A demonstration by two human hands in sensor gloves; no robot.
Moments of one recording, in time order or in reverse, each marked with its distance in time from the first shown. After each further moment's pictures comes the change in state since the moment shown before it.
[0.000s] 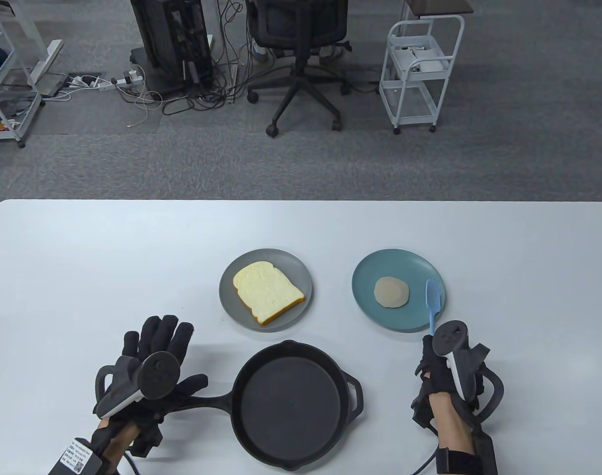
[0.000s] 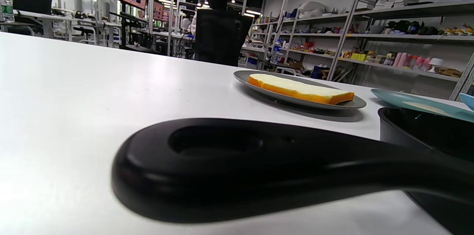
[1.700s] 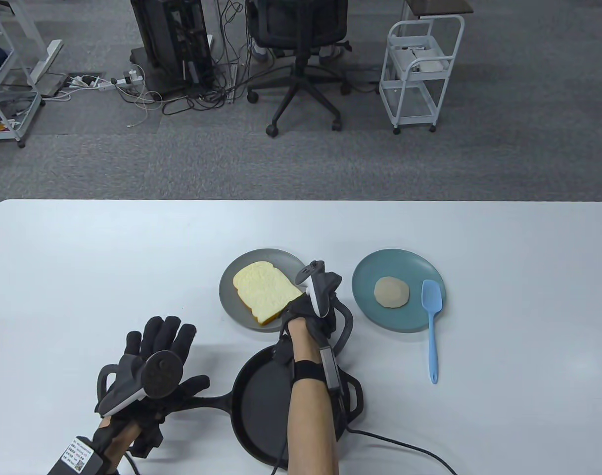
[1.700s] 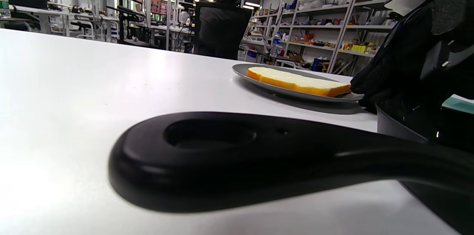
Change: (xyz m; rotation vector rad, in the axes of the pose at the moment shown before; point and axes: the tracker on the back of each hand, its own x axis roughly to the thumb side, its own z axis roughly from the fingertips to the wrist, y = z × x) left_hand 0.003 -0.003 -0.001 -0.036 -0.007 -0.013; right_hand 0.247 0.075 0.051 0.466 0.051 0.018
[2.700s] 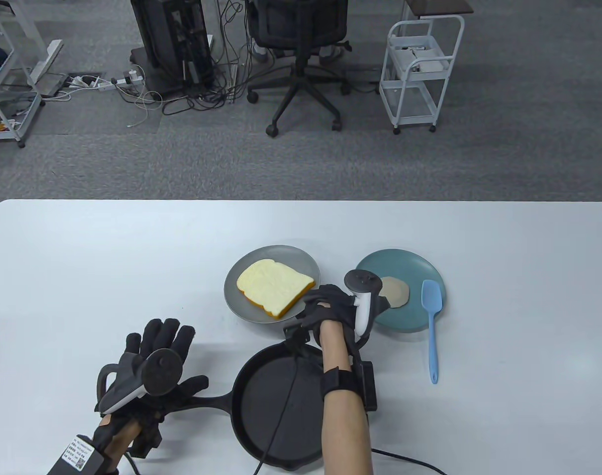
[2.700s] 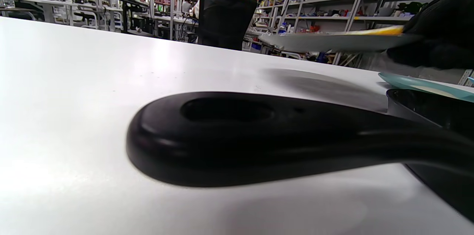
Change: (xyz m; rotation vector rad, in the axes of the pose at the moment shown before) left_hand -0.003 -0.002 -0.002 -0.031 0.018 0.010; right_hand -0.056 -0.041 -0.001 0.164 -0.203 -0.701
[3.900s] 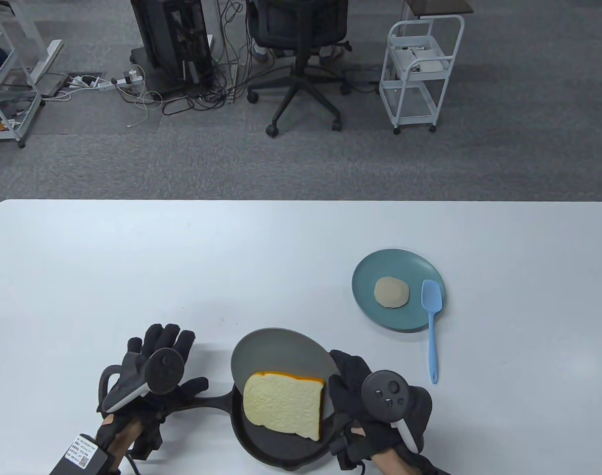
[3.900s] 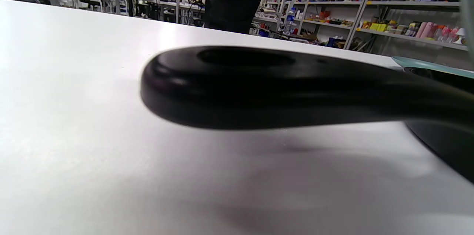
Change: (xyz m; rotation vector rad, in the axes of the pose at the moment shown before) left_hand -0.004 -0.013 -0.006 -0.059 0.025 0.000; right_hand -0.084 -0.048 0.144 -0.193 -0.764 0.399
